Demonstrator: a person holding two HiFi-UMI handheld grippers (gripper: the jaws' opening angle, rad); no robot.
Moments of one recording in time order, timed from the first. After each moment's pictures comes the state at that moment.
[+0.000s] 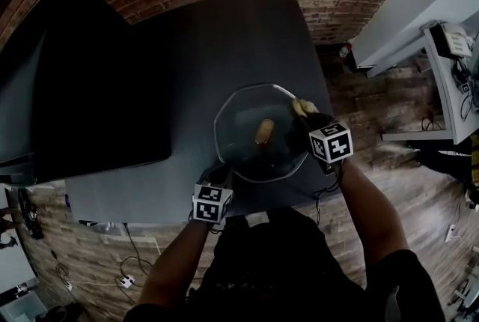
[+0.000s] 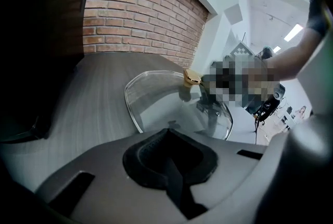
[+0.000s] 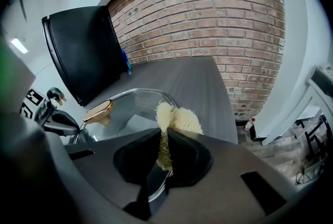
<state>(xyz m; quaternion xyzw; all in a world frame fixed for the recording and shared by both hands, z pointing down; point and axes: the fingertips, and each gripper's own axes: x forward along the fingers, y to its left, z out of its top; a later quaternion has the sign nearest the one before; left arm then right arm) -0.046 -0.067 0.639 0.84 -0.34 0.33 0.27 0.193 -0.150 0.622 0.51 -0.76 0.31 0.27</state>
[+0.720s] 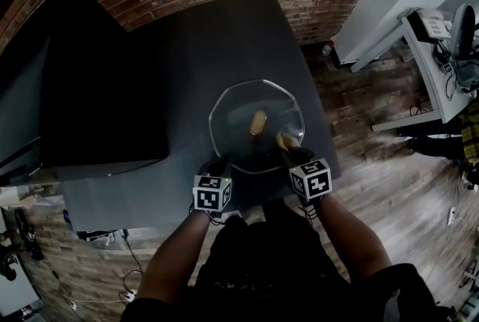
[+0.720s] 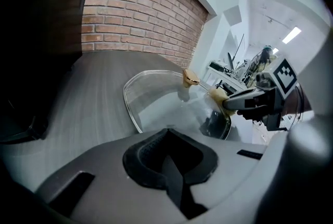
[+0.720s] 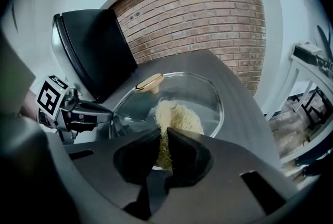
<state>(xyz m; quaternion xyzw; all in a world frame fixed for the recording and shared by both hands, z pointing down) -0.045 -0.067 0.640 0.84 -0.33 0.33 0.28 0.119 -0.034 0.621 0.54 -0.73 0.35 0.23</state>
